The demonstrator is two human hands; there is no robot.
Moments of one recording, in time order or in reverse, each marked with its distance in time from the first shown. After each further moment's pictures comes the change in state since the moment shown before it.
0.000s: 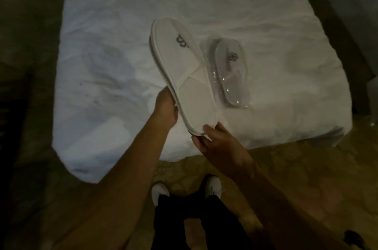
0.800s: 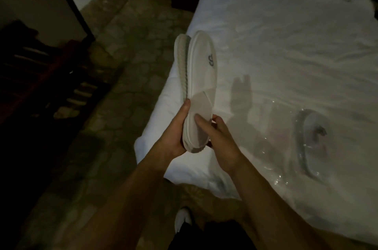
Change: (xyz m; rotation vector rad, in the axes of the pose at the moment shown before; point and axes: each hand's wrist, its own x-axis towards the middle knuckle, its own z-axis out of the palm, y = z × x) left_hand -0.079 0.101 -0.266 -0.350 -0.248 0.045; right_hand 0.084 0.112 0.283 -0.892 -0.026 -0.169
